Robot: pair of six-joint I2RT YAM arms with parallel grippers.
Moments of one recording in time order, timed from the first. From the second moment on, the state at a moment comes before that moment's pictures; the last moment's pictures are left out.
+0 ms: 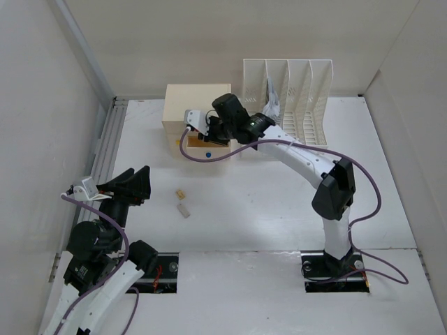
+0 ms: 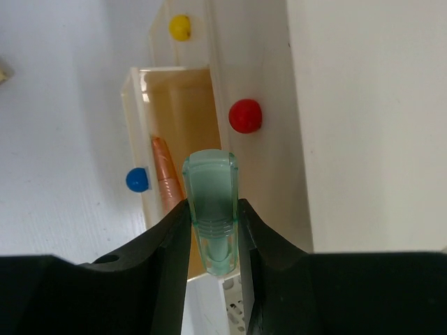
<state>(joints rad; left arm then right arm) -0.59 0.09 0.67 -0.33 -0.47 -0.47 0.80 1.98 1.95 -0.62 -0.14 -0.73</state>
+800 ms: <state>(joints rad) -0.59 0.09 0.67 -0.33 -0.47 -0.47 0.78 1.99 1.90 -0.59 -0.23 -0.71</state>
